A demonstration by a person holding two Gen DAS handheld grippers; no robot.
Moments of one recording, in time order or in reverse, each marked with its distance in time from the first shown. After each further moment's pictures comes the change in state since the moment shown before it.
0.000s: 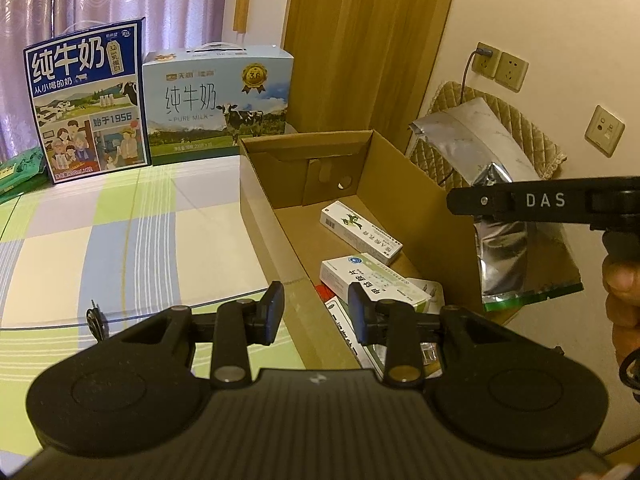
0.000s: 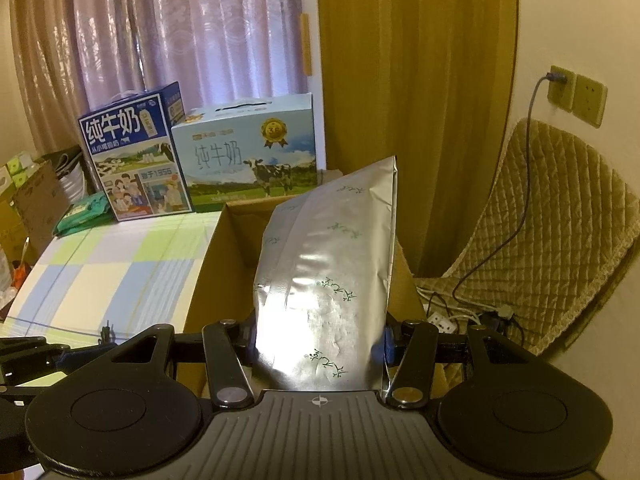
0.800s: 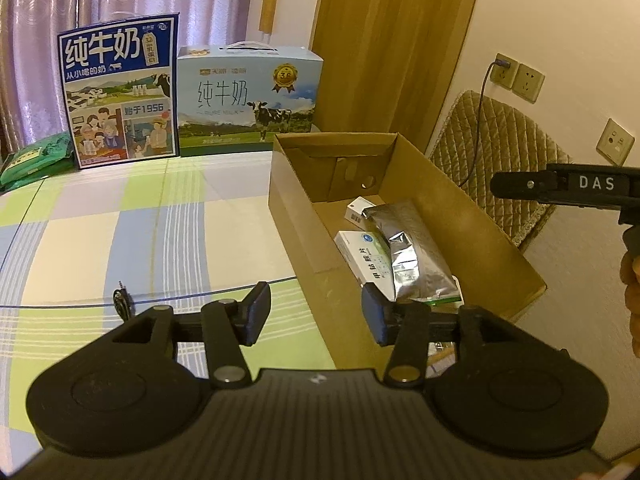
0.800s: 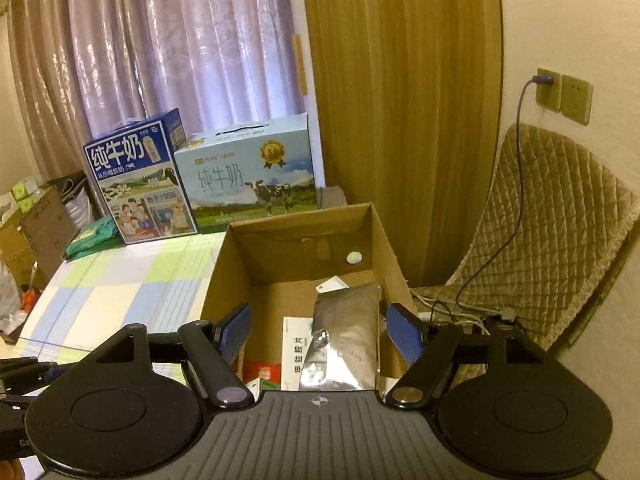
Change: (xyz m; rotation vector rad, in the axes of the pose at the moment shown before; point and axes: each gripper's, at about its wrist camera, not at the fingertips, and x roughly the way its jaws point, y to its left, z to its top) left arm -0.023 0.022 -0.013 -0.047 -0.011 0.038; right arm -0.027 -0.007 -0.005 0.052 -0.057 0.023
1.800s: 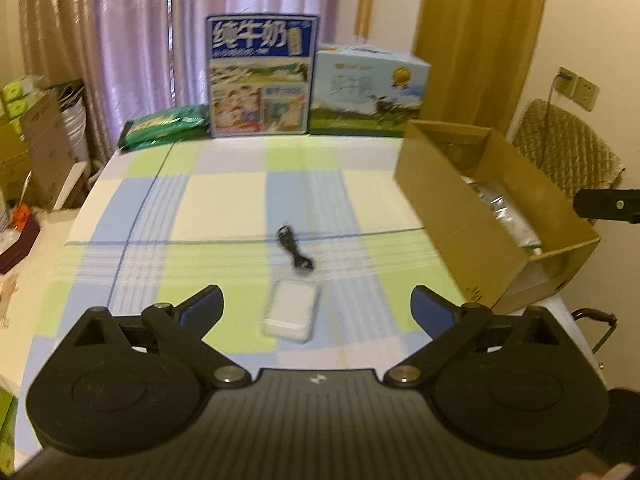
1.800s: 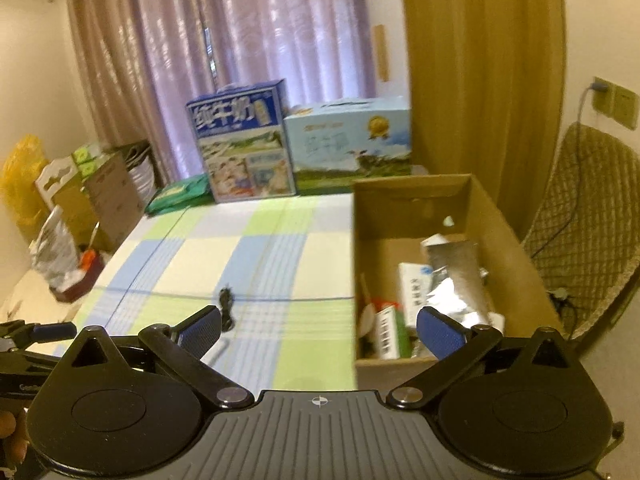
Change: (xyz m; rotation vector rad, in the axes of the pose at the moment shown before) left arm -0.121 0.115 -0.075 -0.069 0.000 0.196; right arm -0.058 0.126 -0.058 -0.084 0.050 0.136
